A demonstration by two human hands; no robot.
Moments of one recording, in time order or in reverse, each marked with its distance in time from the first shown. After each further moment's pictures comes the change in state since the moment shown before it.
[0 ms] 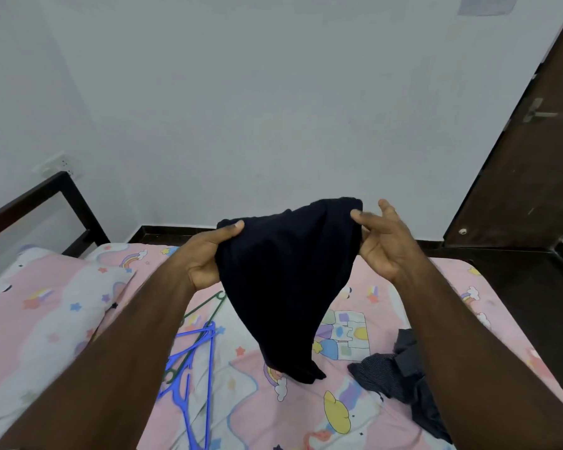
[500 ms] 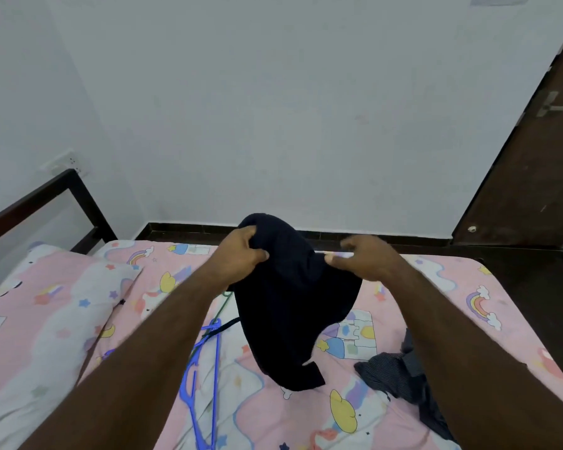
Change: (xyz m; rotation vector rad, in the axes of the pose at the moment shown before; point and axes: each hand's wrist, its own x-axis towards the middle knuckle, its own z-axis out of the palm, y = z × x) left_hand 0.020 -0.024 0.011 0.943 0.071 0.420; right_hand 0.005 0.023 0.010 -1.497 -0.041 0.018
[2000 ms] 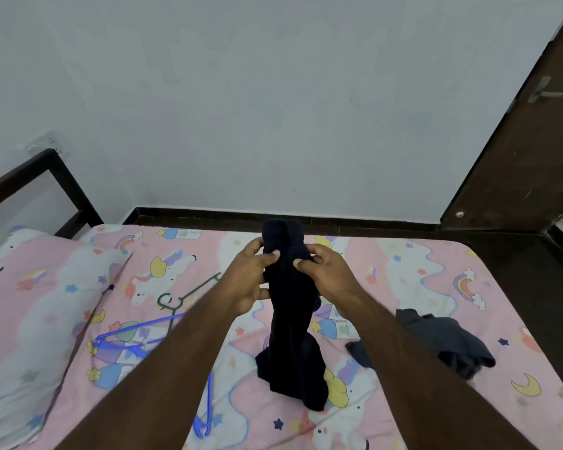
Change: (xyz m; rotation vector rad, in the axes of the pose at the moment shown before) left_hand -0.034 -0.018 0.054 -0.732 -0.081 -0.344; right_hand -0.020 -0.017 0.096 0.757 0.040 -0.043
